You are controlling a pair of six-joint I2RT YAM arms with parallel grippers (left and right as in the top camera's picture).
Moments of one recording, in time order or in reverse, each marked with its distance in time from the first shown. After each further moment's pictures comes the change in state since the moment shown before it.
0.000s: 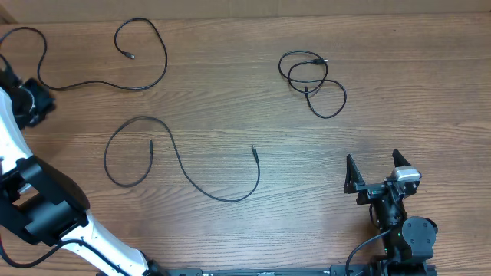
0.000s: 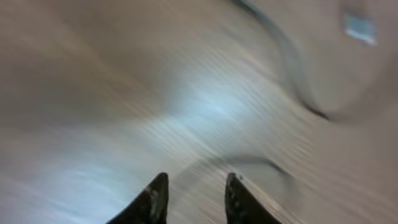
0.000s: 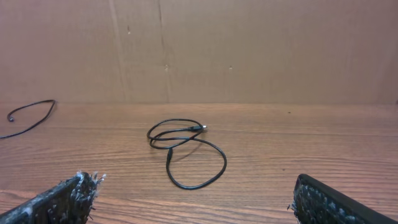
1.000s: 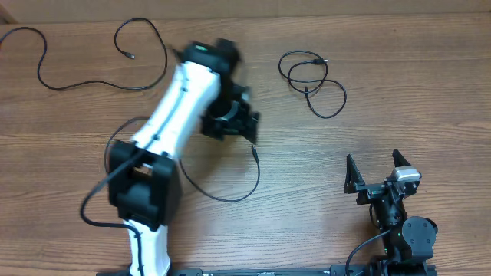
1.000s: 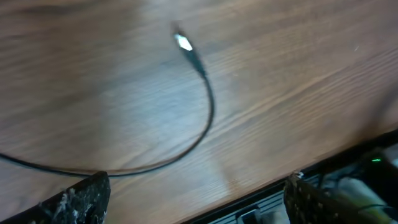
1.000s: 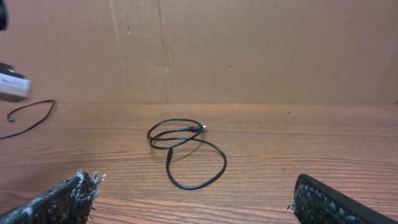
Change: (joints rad) left arm -1.038 0.000 -0.119 -0.277 0.106 0.043; right arm 0.000 0.000 0.000 0.000 0.000 0.000
